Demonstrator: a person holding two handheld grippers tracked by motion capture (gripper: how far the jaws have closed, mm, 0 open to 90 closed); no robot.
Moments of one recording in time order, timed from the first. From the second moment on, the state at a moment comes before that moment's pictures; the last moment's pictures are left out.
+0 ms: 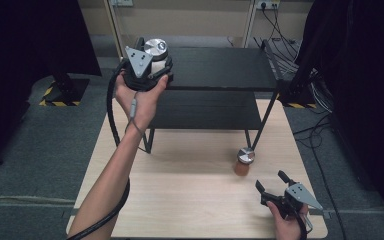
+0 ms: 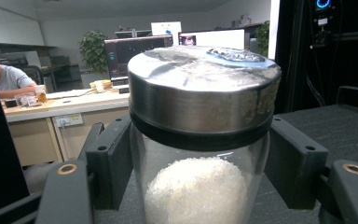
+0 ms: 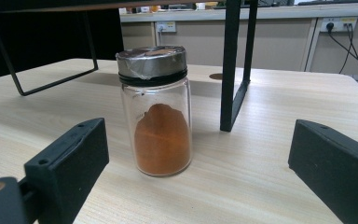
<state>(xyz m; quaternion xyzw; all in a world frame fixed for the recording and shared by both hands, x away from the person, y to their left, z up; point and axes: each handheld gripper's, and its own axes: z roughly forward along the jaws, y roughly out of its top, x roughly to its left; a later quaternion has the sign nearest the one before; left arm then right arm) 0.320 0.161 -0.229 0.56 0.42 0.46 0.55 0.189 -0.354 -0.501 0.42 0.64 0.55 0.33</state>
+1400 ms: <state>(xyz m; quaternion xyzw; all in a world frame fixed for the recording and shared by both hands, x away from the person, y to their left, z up) 0.313 0.181 -0.246 0.53 0.43 0.44 0.59 0.190 -0.353 -0.500 0.42 0.64 0.55 0.33</state>
